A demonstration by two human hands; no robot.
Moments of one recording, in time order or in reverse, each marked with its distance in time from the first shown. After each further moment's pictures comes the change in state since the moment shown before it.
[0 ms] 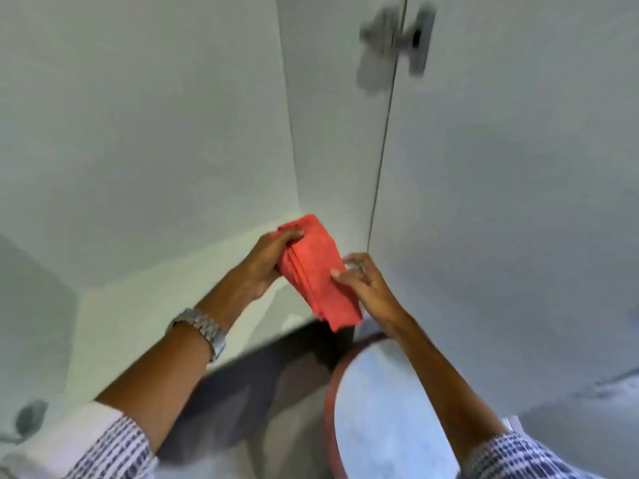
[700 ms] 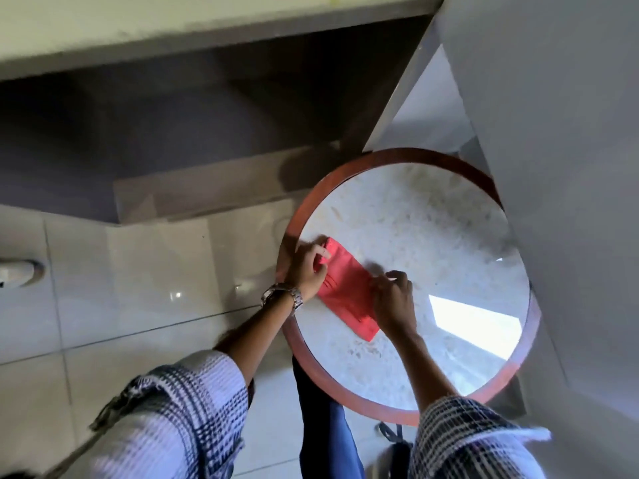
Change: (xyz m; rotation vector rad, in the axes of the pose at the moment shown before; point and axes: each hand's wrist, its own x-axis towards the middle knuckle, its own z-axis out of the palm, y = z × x) left_hand 0.032 -0.604 0.091 0.640 0.138 -0.293; right_hand -0.096 0.510 -0.090 -1.038 -0.230 0.486
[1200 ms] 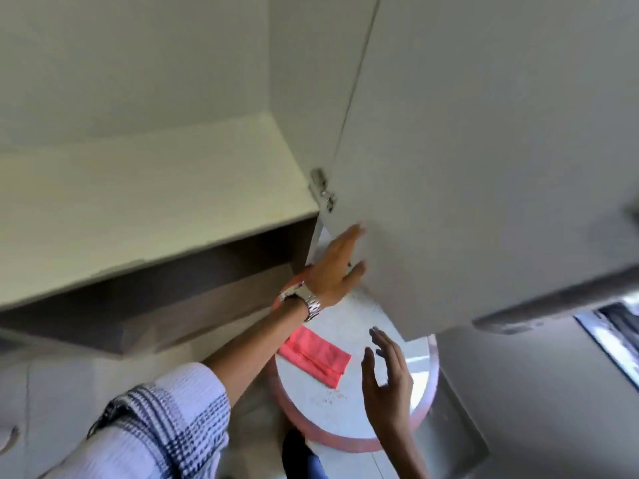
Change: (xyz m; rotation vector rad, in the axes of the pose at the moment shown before) left_hand -0.182 0.322 -0.192 0.149 -0.024 0.830; right_hand -0.288 -0.115 -0.191 0.504 0.816 -0.221
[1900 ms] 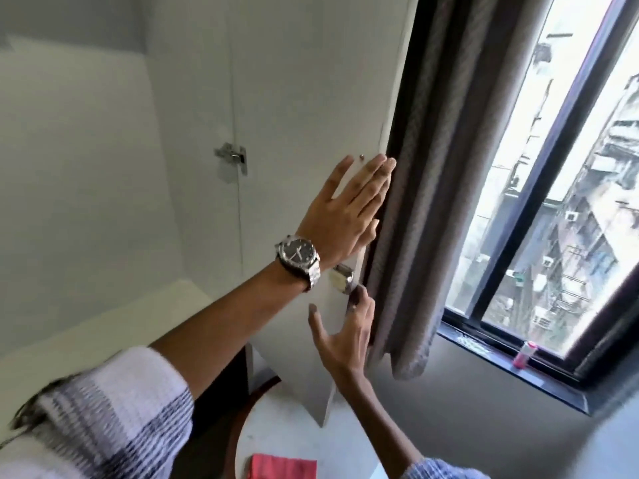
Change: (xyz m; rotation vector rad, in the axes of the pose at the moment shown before) left_hand -0.019 0.363 -0.162 0.945 0.726 1.098; right_hand 0.063 -0.188 -0.138 0.124 0.618 -0.183
